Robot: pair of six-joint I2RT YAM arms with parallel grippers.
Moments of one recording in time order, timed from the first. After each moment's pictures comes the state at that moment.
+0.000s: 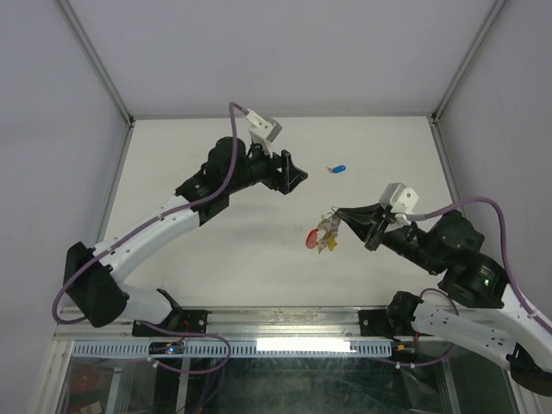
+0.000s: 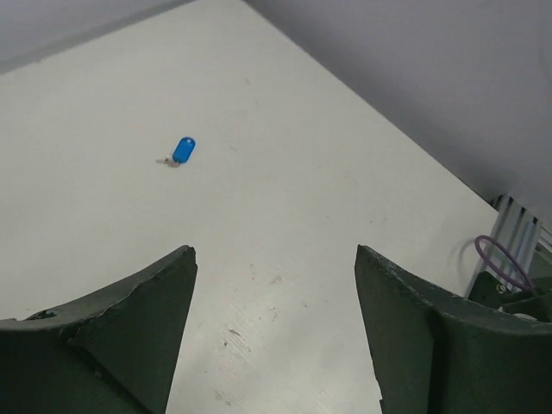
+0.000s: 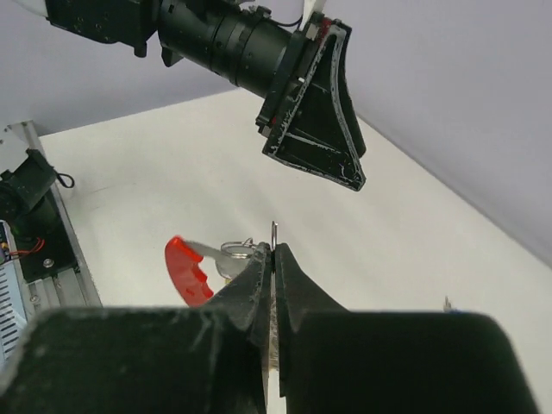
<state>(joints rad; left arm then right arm) -0.74 1.30 1.15 0.03 0.22 -0.26 0.99 0.54 0.94 -0.37 -0.03 -0.16</state>
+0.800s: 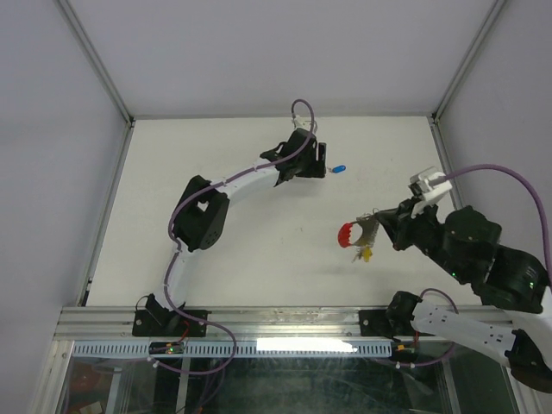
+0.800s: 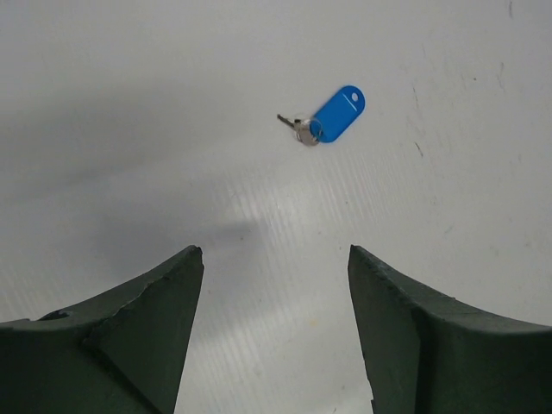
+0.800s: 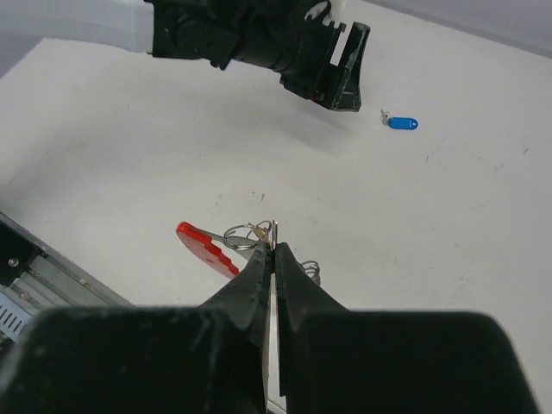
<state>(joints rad) -0.73 2.21 1.79 -0.22 -0.06 -0.50 0.99 0.65 1.26 -0.98 0.40 0.19</state>
